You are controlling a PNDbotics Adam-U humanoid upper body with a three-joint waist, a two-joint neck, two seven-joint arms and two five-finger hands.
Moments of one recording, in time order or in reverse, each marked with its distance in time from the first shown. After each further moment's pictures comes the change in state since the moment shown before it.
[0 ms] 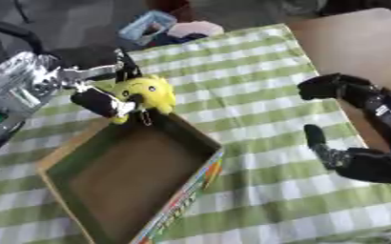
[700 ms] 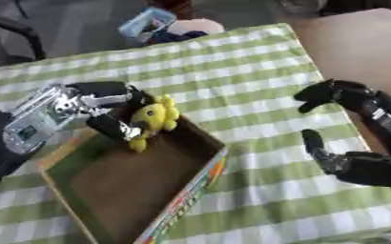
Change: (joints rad) left arm 0.031 -0.043 -0.042 0.123 0.073 -0.077 -0.017; right arm 0.000 0.001 0.005 0.000 -0.024 -0.006 0.023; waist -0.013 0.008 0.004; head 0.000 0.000
